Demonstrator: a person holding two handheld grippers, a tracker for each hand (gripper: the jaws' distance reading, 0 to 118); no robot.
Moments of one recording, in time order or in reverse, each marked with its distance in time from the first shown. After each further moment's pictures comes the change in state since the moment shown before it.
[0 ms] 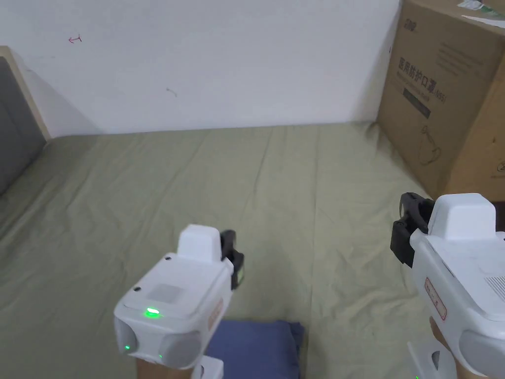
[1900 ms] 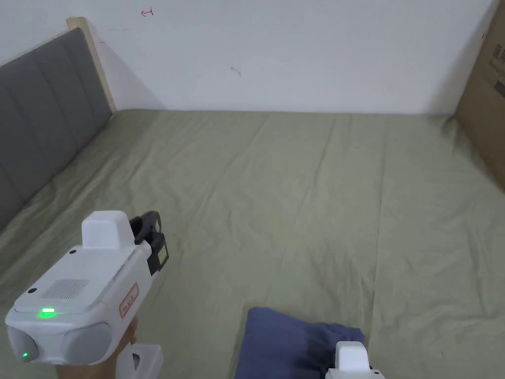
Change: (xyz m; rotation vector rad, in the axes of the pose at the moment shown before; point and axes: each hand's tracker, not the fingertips) left arm -0.149 -0.019 0.047 -0.010 0.291 0.146; right arm -0.160 -0.277 -0.083 -0.598 0.143 0.017
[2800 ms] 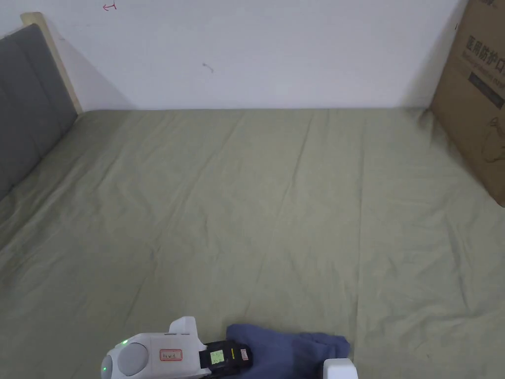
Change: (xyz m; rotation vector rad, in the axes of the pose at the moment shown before) left arm 0.011 -0.187 -0.144 -0.885 -0.473 0.488; right arm 0.006 -0.004 0.002 0.010 0.027 -0.016
